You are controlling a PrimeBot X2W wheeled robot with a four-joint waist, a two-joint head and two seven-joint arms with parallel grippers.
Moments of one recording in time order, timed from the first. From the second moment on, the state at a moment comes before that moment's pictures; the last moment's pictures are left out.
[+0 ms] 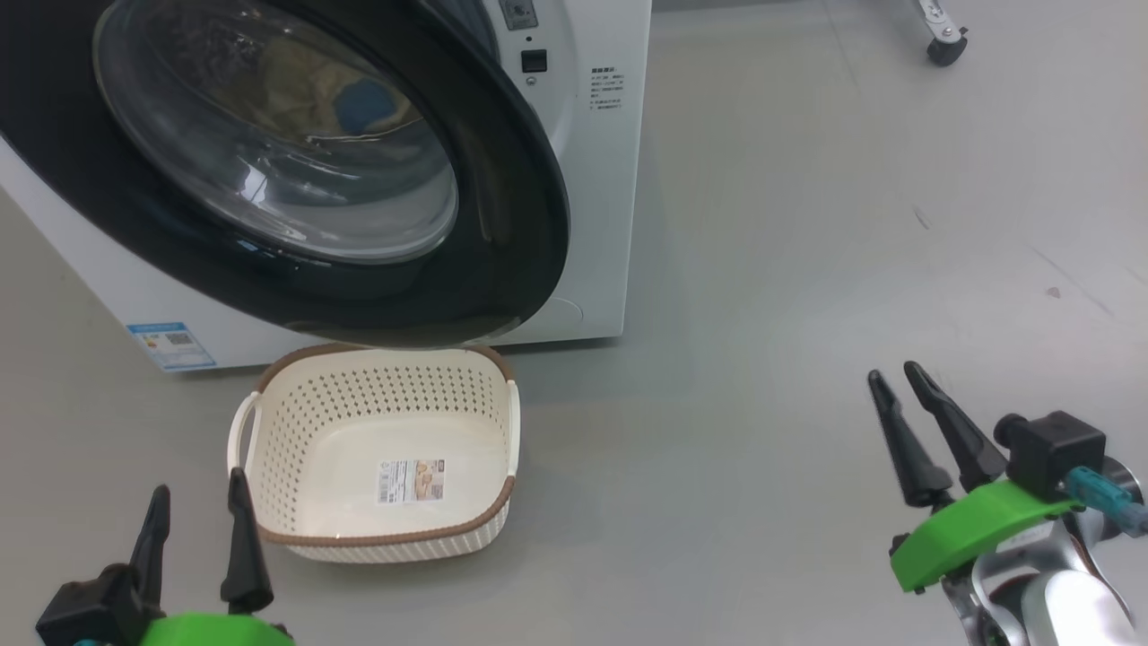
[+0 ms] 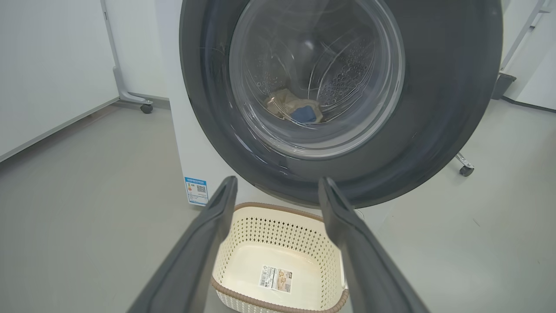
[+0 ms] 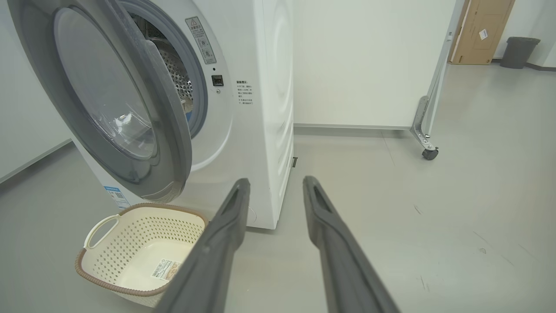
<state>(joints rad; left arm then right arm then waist) 0.09 0.28 -0.17 -0.05 -0.45 0.18 -0.17 0.01 -0.05 0.01 -0.01 0.12 0.13 -0.03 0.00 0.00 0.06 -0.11</state>
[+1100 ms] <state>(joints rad) -0.06 0.25 -0.30 -0.01 -0.41 0.14 -0.18 -0.57 -0.06 0.31 0.29 0.19 0.13 -0.08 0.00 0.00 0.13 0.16</state>
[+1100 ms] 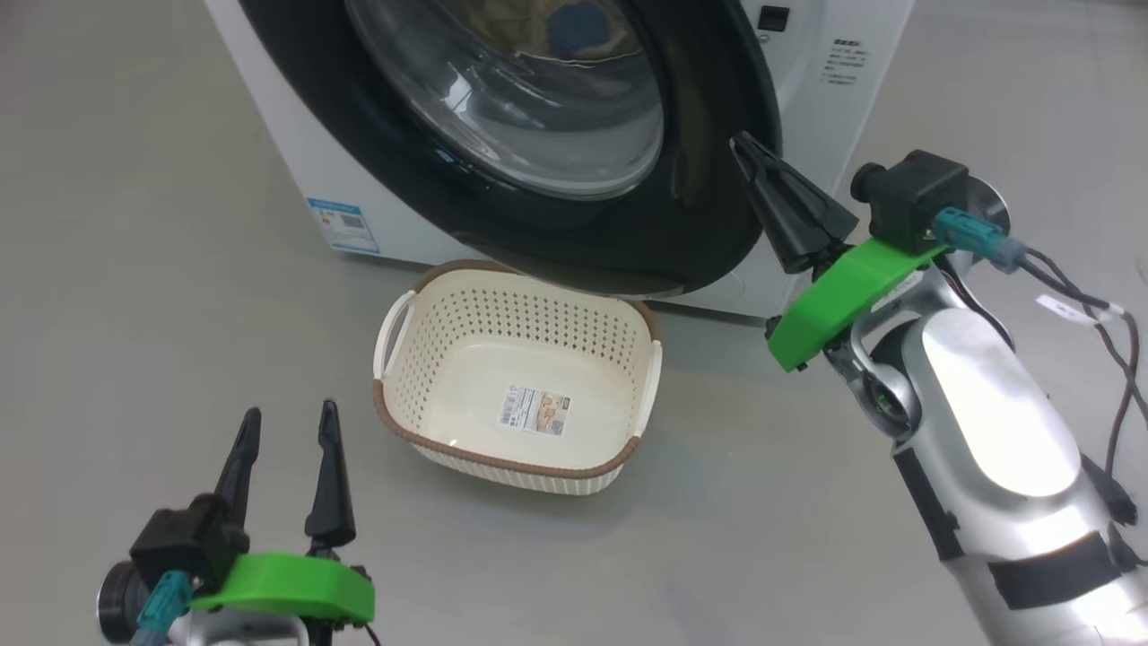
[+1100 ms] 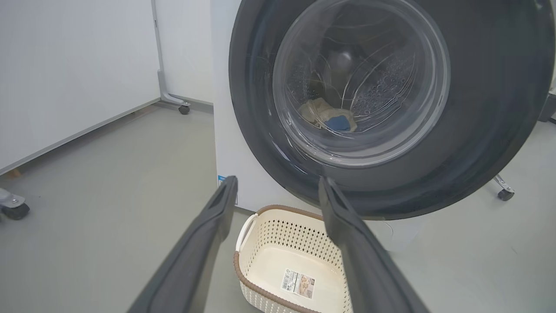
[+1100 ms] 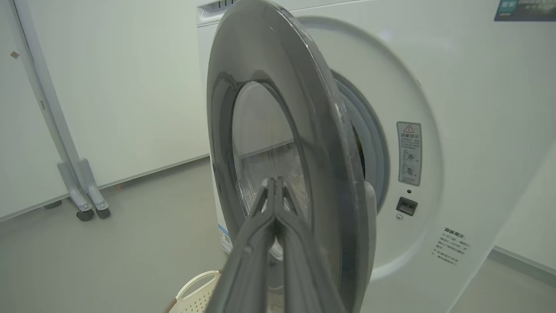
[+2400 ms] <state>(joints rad) -0.26 0.15 -0.36 0.12 -0.38 0.04 -0.25 -0.91 -0.13 0.19 0.75 0.14 0.13 -0.19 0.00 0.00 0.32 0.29</state>
